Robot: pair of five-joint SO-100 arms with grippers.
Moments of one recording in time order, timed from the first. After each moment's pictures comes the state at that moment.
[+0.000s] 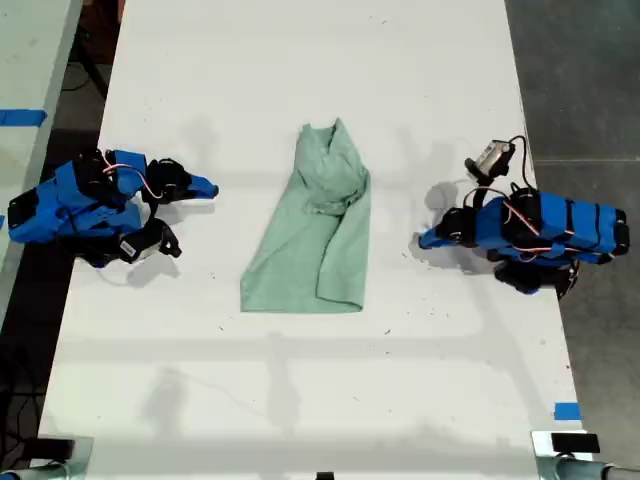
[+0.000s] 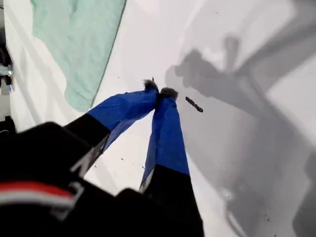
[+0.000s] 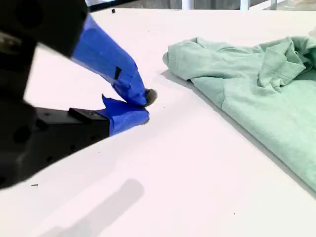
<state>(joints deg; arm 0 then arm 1) -27.3 206.1 179.6 64.0 7.6 11.0 200.4 174.6 75.6 -1.8</state>
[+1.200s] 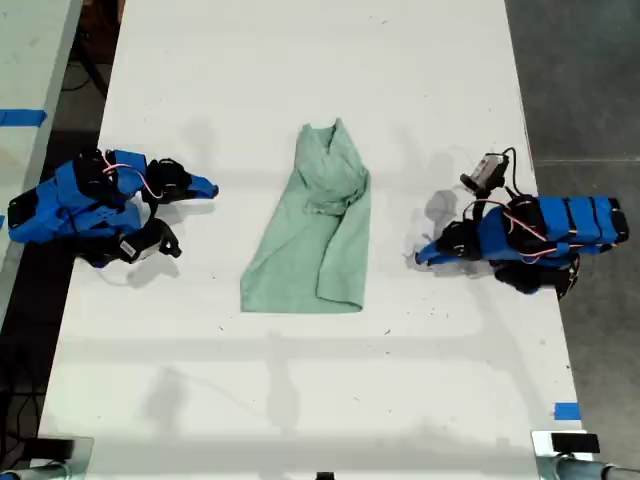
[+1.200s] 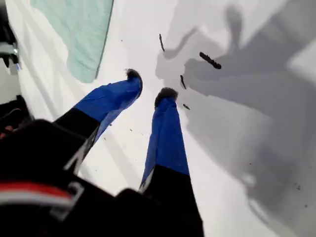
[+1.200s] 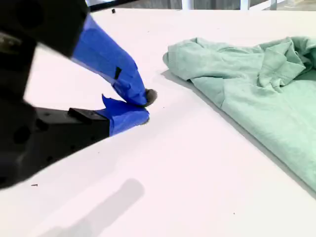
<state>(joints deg) -27.3 206.1 179.6 64.0 7.6 -0.7 200.6 174.7 77.7 6.8</state>
